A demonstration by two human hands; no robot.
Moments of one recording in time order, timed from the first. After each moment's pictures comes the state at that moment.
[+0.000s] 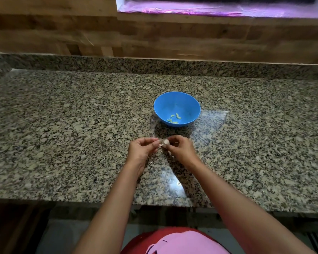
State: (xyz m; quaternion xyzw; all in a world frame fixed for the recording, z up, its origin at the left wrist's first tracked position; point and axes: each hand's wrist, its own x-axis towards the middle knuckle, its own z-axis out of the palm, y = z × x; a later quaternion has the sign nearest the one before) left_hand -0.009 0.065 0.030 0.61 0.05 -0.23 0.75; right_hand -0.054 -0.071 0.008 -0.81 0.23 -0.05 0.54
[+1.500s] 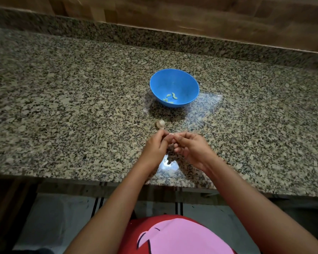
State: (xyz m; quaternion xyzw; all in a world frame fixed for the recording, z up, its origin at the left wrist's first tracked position) left_hand -0.060 0.048 0.009 0.79 -0.22 -0.20 0.53; right_hand -0.113 -0.081 0.035 -0.51 0.27 0.05 0.82
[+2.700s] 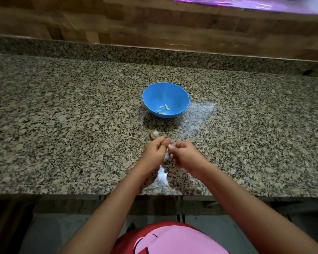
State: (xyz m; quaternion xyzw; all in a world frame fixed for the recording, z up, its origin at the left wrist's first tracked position) left_hand -0.057 0.035 0.022 0.77 -0.20 -0.24 0.56; right_hand -0.117 -0.070 0.057 -0.71 0.28 0.10 0.64
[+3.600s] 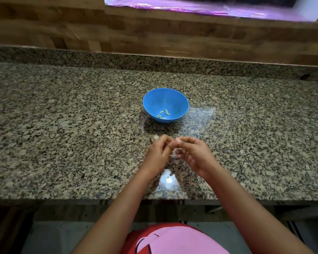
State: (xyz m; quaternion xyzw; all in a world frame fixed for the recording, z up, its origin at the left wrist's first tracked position) left_hand -0.058 0.031 0.032 0.76 -0.25 -0.21 0.56; right_hand -0.120 -0.086 0.062 -0.52 0.29 -0.04 0.80
